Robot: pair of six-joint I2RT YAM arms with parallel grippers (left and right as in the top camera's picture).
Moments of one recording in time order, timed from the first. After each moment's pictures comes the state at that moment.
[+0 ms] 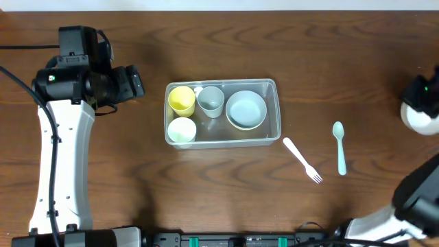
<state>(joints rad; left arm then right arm) 0.08 1.50 1.54 -1.16 0.07 -0.23 -0.50 1.77 1.48 -0.83 -0.13 0.19</state>
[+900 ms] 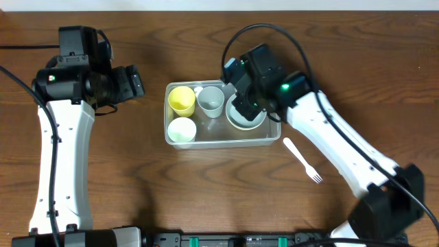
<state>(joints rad) 0.08 1.50 1.54 -1.16 0.07 -0.23 0.57 1.75 1.48 -0.82 -0.08 -0.25</state>
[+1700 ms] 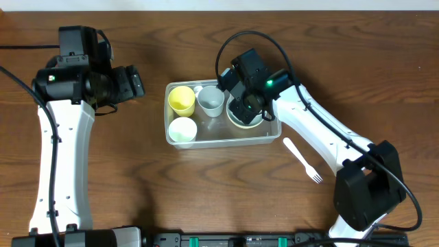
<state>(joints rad) 0.08 1.50 1.54 -1.16 0.07 -0.23 0.57 1.86 1.48 -0.82 -0.08 -0.27</state>
